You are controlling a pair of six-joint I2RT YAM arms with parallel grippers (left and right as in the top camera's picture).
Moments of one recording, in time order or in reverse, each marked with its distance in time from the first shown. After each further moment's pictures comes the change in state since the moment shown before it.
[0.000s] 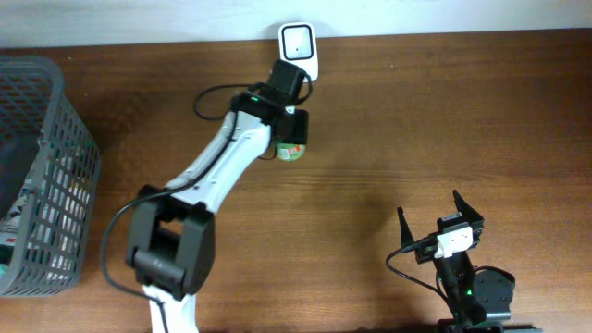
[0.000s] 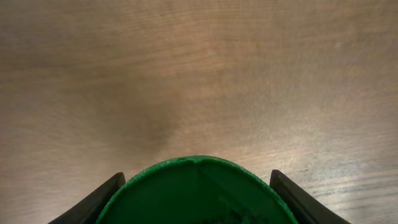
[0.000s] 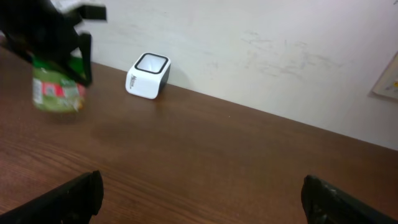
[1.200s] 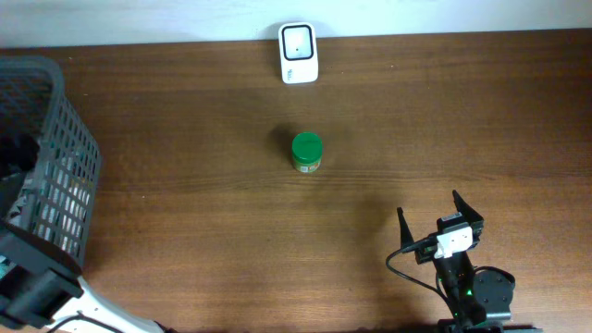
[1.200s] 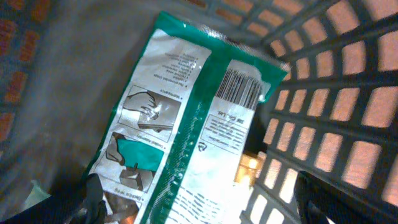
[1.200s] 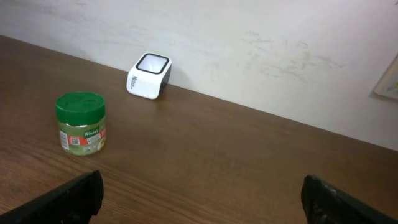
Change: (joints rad) left arm 1.252 0.023 0.292 -0.426 0.333 0.724; right arm 0.000 0.000 0.000 0.001 -0.003 0.000
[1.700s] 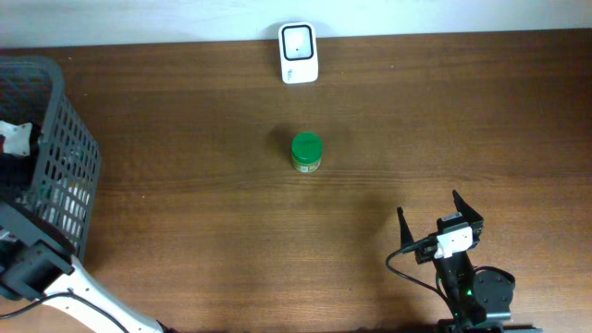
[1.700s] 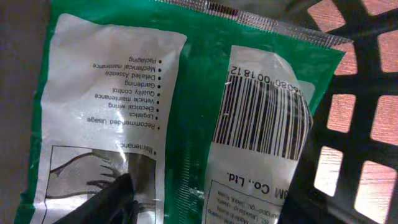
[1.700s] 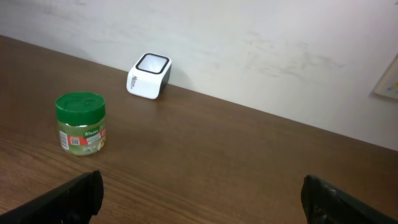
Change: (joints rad) left arm -0.022 0.240 0.000 0.083 0.079 0.182; right arm 0.000 0.000 0.000 0.000 0.000 0.000
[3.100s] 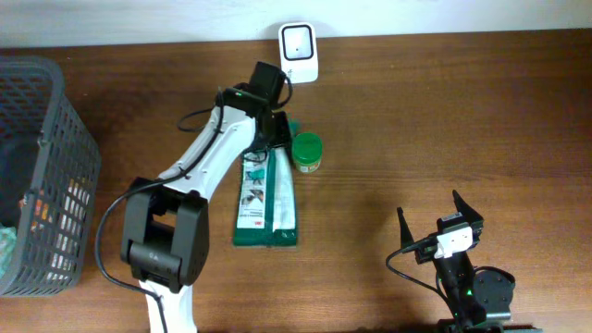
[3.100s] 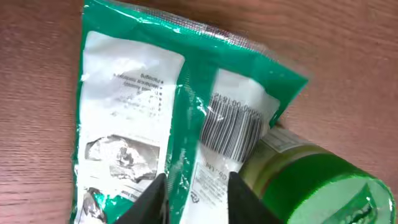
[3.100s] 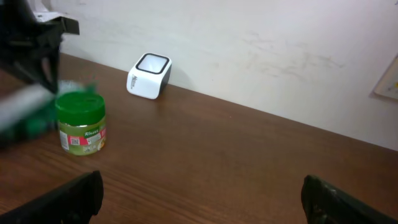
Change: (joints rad) left arm -1.150 -0.236 -0.299 0.232 -0.330 -1.151; right arm 0.000 0.000 0.000 0.000 0.000 0.000
